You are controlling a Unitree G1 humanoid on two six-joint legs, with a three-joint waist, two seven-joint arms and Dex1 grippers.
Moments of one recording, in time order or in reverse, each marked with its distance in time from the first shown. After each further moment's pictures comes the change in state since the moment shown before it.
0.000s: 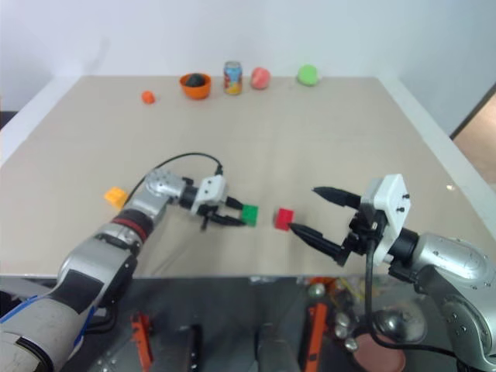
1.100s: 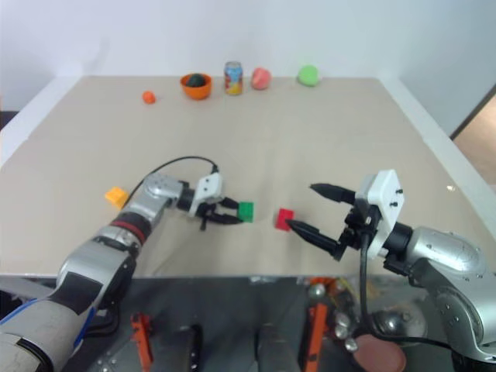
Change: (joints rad) left arm 0.021 0.001 0.052 -0.003 0.008 0.123 0.005; right arm -0.057 -0.009 0.049 0.043 -0.023 -0.021 0.008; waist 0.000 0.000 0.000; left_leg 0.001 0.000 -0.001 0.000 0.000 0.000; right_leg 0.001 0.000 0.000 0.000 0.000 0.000
